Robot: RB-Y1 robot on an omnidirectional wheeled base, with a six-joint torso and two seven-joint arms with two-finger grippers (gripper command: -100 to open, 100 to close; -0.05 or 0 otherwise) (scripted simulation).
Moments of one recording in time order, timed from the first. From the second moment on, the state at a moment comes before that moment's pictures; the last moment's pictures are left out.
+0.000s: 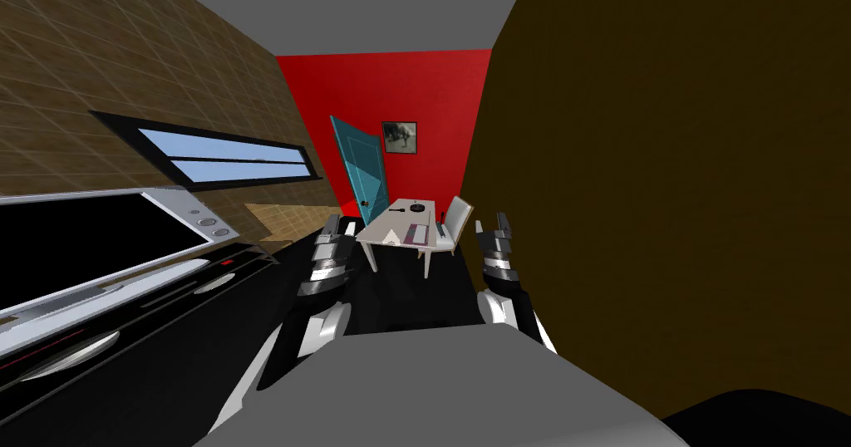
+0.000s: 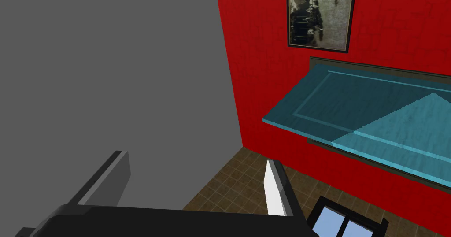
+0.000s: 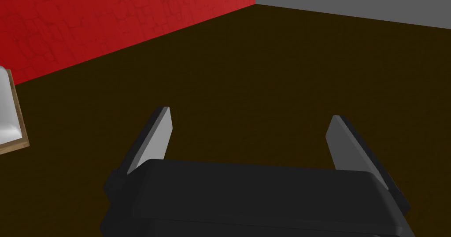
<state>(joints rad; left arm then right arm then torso) 0.49 0.02 0.01 -2.32 -0.03 -0.42 0.03 0.46 0.01 0.05 -2.33 -0.05 -0.40 -0.07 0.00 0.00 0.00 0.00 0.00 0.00</state>
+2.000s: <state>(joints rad) 0.44 0.14 0.00 -2.24 -0.08 -0.25 0.00 0.46 0.01 0.05 -2.33 -0.05 -0.40 -0.07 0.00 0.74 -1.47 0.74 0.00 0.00</state>
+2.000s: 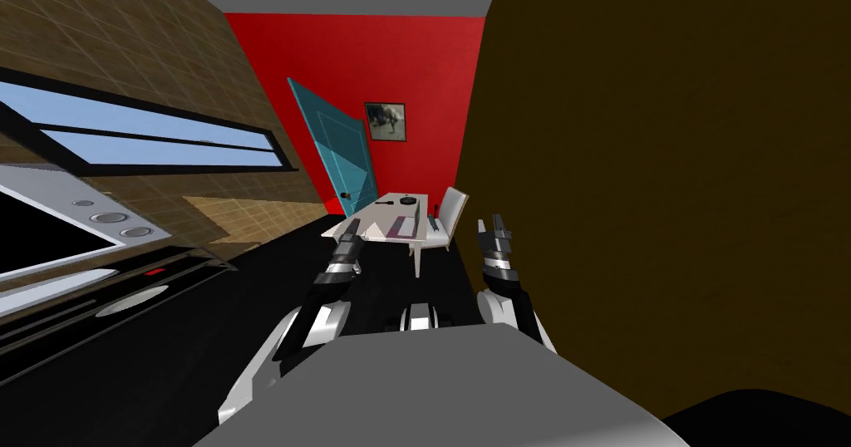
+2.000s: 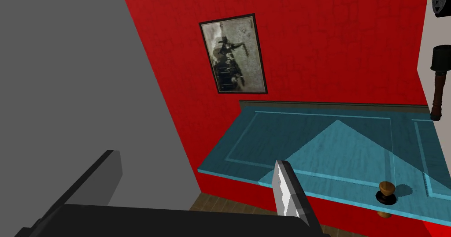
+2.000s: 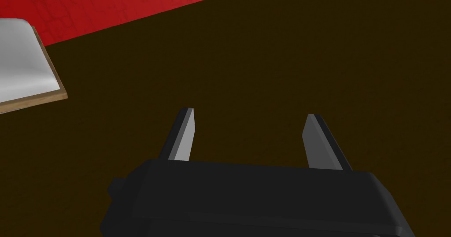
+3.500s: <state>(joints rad) 0.33 0.28 -0.03 -2.07 -0.18 0.07 -0.07 0.46 0.01 0.05 -2.33 -0.05 -0.40 -0.07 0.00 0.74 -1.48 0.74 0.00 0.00</state>
